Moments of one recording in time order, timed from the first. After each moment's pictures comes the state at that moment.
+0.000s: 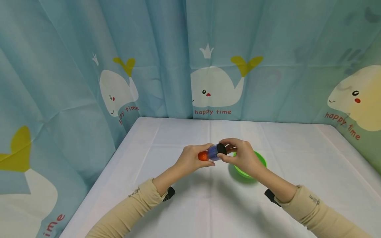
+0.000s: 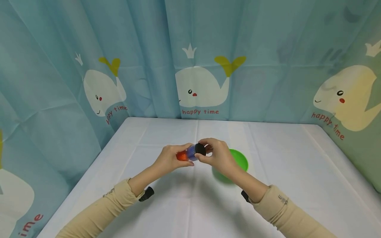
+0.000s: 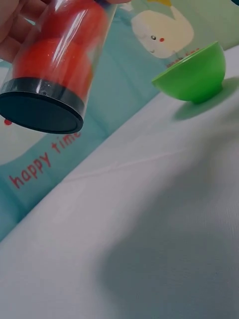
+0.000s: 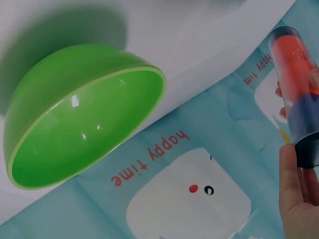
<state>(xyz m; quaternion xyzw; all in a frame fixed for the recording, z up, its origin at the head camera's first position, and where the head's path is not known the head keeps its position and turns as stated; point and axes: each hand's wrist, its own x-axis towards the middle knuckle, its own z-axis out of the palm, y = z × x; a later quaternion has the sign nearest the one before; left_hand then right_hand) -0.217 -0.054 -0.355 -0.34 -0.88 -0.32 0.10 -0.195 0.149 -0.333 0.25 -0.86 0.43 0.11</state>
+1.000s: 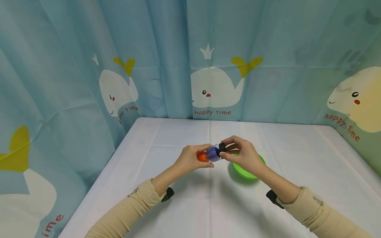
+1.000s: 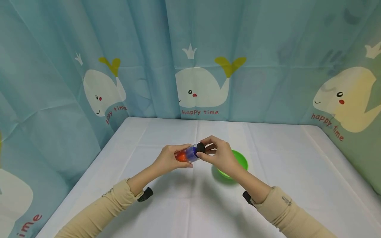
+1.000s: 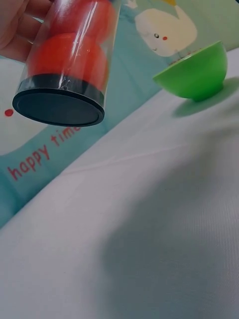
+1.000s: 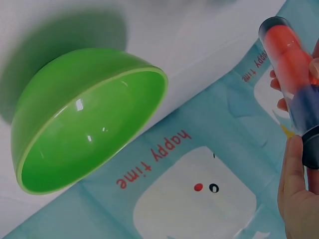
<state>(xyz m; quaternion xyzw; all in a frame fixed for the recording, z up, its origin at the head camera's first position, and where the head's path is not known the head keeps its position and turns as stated) -0.219 -0.056 -0.357 -0.30 -0.87 -0.40 0.04 -0.196 0.155 -0.330 0.22 -0.84 0.49 0.06</state>
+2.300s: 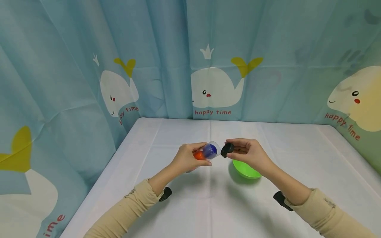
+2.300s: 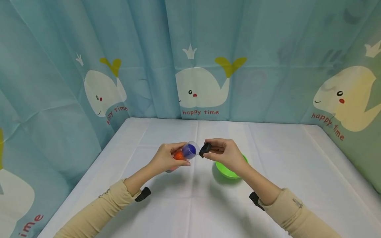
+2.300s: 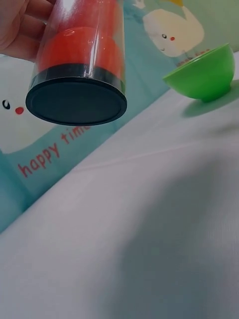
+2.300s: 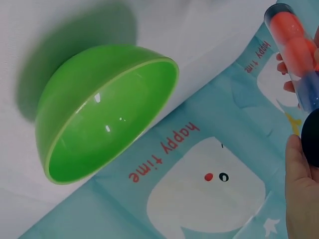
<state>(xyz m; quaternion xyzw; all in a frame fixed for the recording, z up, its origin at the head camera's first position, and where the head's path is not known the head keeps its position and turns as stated) -0.219 -0.063 -0.354 -0.25 -0.87 -0.43 0.02 -0.188 0.176 -0.322 0.17 -0.80 0.57 -0.04</state>
